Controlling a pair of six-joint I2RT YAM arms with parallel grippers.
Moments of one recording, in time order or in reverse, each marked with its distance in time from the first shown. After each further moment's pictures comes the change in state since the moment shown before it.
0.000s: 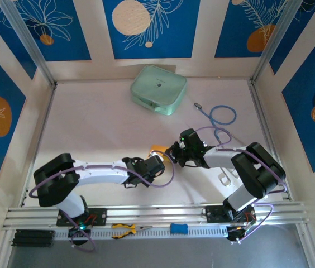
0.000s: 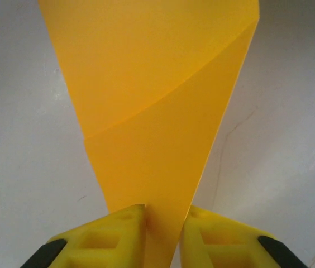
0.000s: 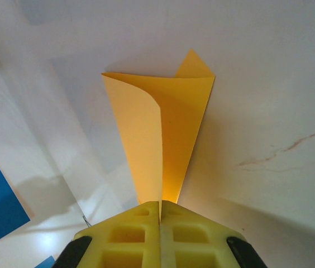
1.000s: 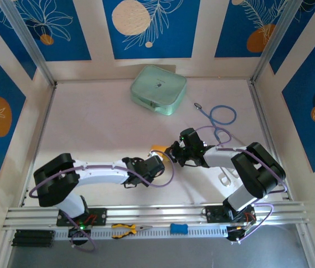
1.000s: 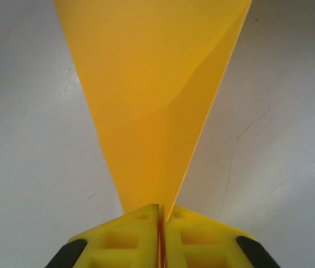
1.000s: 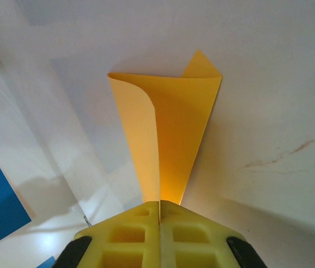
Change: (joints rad) left arm -0.001 0.000 0.000 -0.006 -0.024 -0.008; right arm -0.002 0.000 0.011 -0.012 0.000 0.000
